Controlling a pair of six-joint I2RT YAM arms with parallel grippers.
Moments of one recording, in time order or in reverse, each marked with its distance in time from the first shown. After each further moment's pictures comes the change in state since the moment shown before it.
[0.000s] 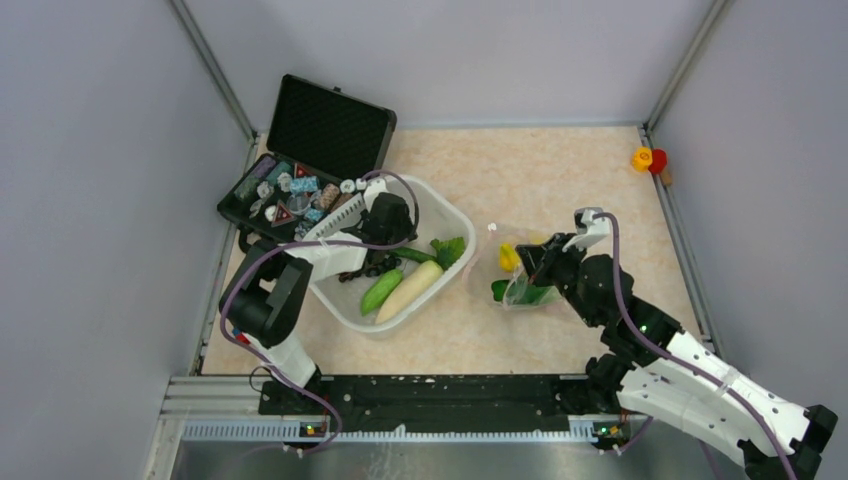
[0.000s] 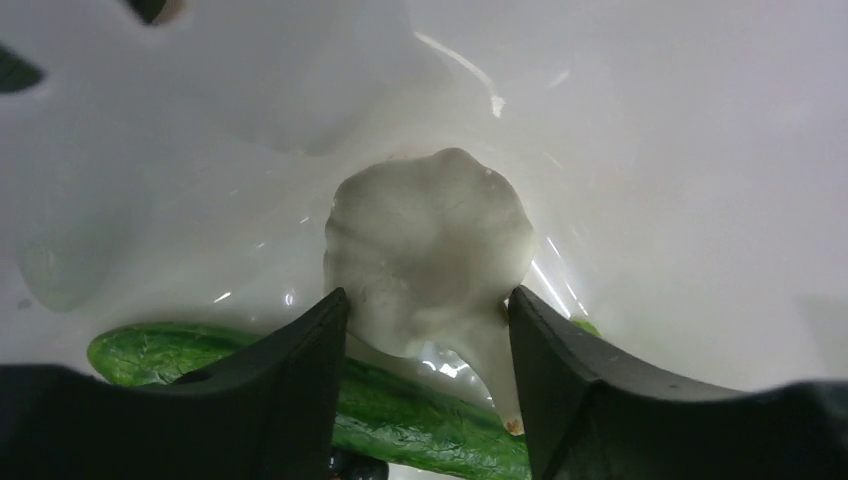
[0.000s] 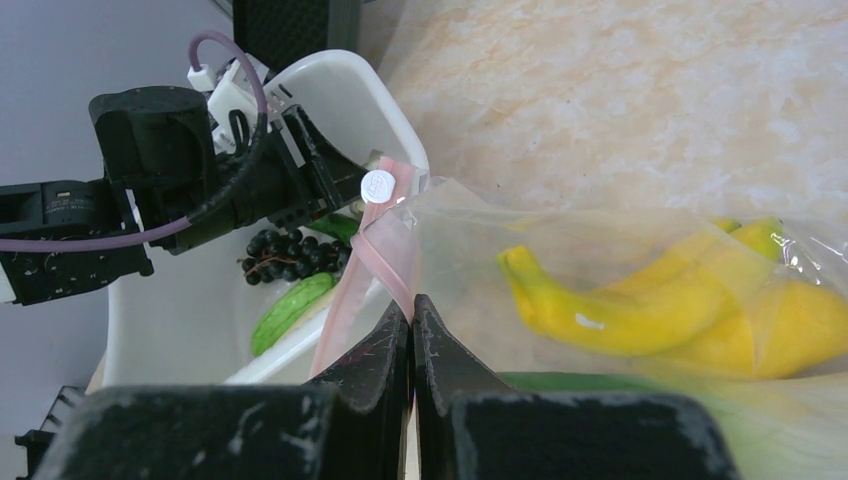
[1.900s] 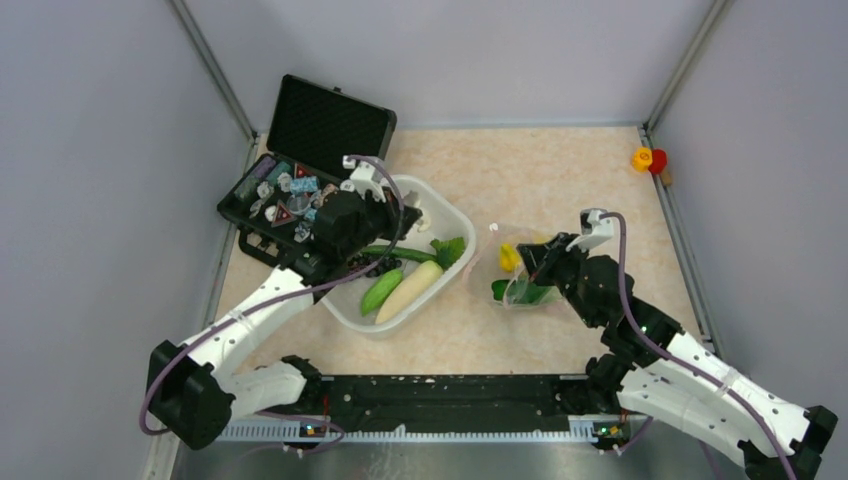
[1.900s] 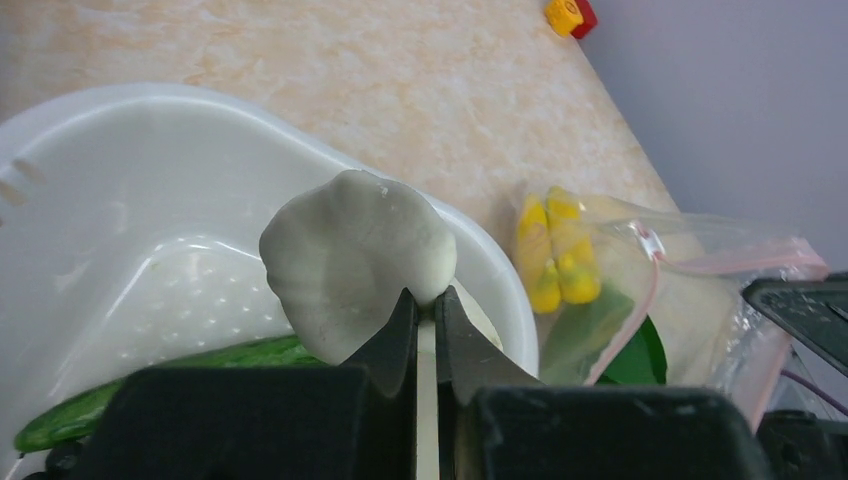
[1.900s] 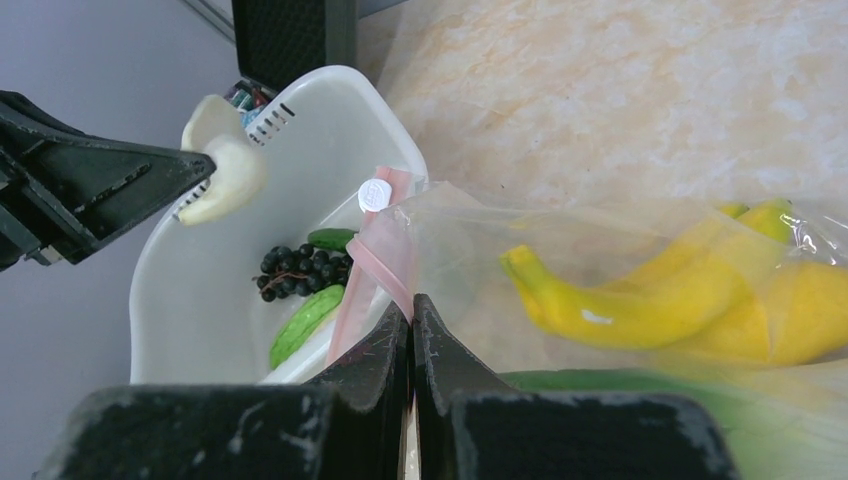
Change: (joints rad) left arm -0.034 -0.583 -0.052 -0.035 0.407 0.230; right arm 0.000 -0.005 -0.006 0.002 0.029 0.068
